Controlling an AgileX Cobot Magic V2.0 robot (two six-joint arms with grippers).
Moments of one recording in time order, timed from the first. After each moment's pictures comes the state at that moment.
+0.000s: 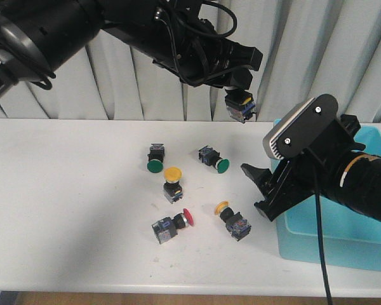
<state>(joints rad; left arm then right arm) -0.59 1.98 -2.17 -0.40 1.03 -0.02 0.46 1.18 -0.75 -0.04 0.10 -0.40</state>
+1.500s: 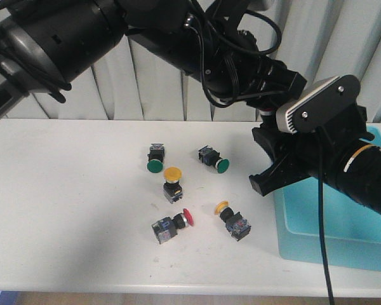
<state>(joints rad) -0.71 1.96 -2.17 -0.42 1.06 0.10 0.45 1.18 -0.74 0.11 -0.05 -0.40</state>
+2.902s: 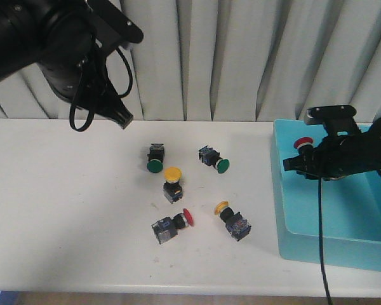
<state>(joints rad) -0.59 1.72 -1.77 0.50 1.24 -0.07 0.02 1.78 -1.07 0.31 0.34 -0.38</state>
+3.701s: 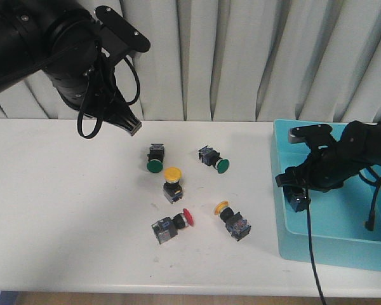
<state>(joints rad) -0.59 1.73 -1.74 0.44 1.19 -0.07 0.02 1.98 -1.21 0.20 0.47 -0.34</state>
